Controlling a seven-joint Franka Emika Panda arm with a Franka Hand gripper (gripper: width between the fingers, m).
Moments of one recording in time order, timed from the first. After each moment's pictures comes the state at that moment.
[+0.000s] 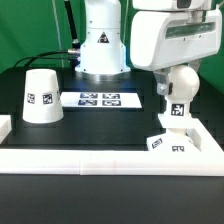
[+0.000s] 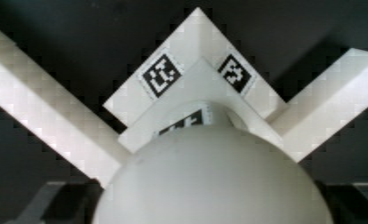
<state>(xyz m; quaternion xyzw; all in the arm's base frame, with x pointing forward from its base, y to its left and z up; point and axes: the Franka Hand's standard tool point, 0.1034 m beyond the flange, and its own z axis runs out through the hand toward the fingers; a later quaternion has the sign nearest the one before) 0.596 0.097 0.112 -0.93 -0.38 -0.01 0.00</state>
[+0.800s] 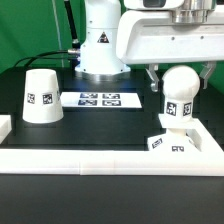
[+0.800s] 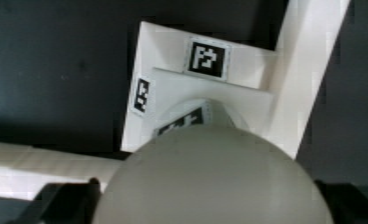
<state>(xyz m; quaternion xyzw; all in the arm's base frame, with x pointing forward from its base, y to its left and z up) 0.596 0.099 0.112 -1.00 -0.04 -0.01 0.01</state>
